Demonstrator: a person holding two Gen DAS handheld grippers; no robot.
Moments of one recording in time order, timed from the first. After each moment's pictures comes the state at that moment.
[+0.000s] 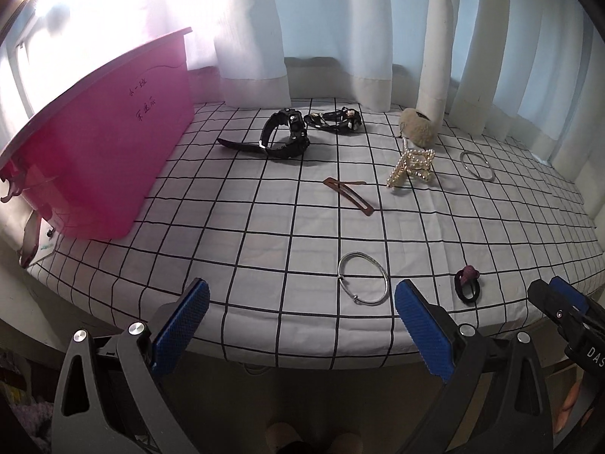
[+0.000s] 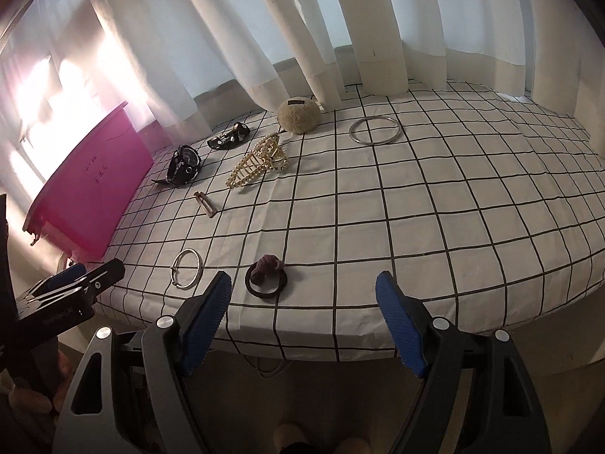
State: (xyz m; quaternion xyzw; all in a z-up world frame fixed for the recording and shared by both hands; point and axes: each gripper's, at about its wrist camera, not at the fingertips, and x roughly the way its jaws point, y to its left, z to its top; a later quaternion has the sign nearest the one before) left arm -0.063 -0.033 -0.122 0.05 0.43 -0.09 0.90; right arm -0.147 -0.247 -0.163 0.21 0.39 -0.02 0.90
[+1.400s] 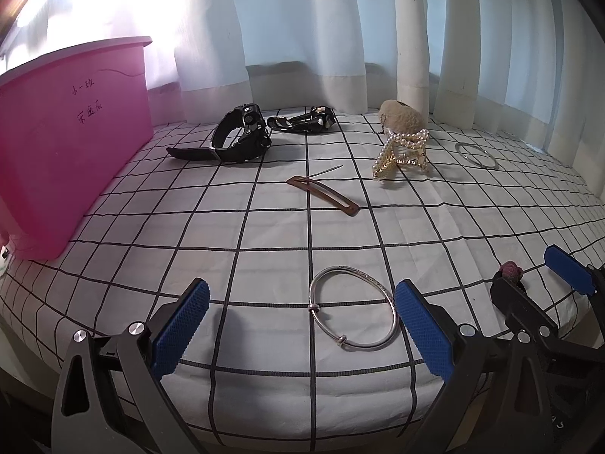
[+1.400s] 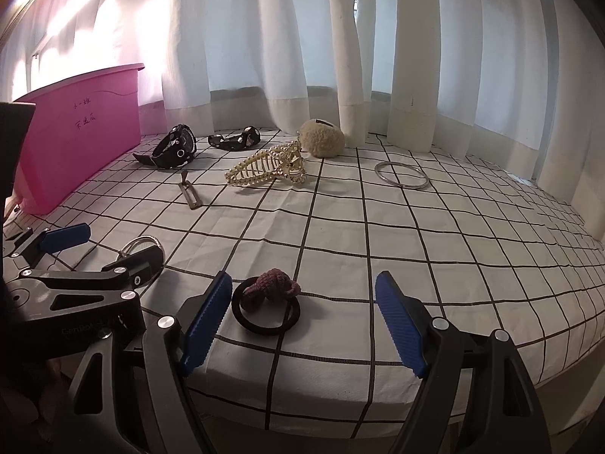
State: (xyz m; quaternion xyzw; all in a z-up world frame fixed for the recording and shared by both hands) left arm -0.042 -0.059 -0.194 0.06 0.35 -0.13 0.93; right arm -0.119 -0.186 -0.216 0.04 0.30 -0.07 0.95
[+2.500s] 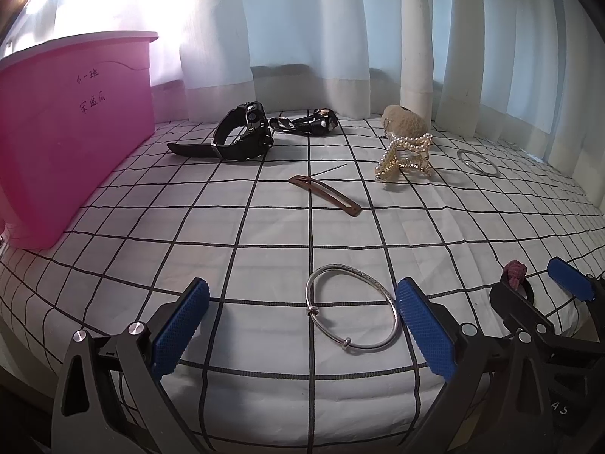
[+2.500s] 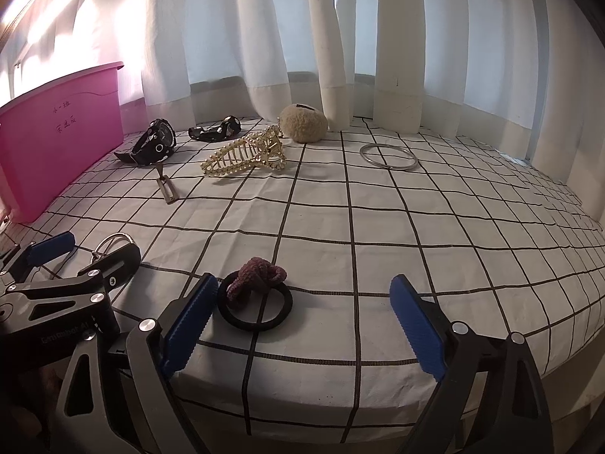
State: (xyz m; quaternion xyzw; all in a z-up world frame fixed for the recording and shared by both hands) left arm -0.044 -0.057 -0.198 0.04 0.34 -0.12 0.93; right arm -0.113 -0.194 -0.222 0.06 0.31 -0.08 0.94
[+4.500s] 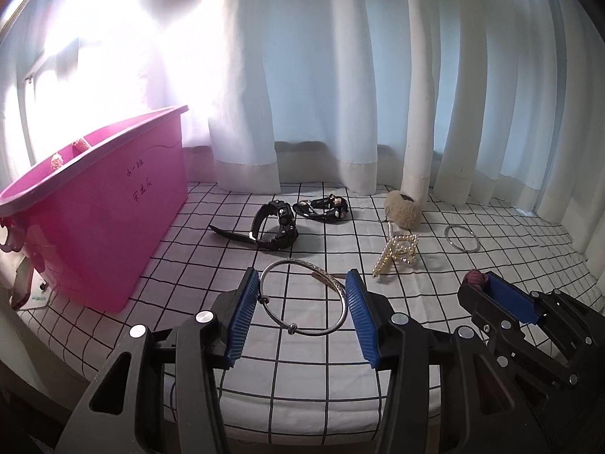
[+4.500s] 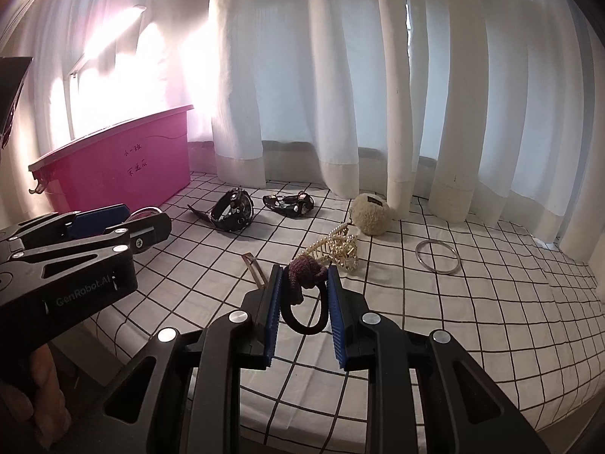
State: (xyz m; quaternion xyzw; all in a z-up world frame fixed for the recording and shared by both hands) left arm -0.055 -0.033 -0.078 0.03 0.29 -0.11 0.95; right arm -0.107 -0.163 -0.119 0.02 0.26 0.01 0.97
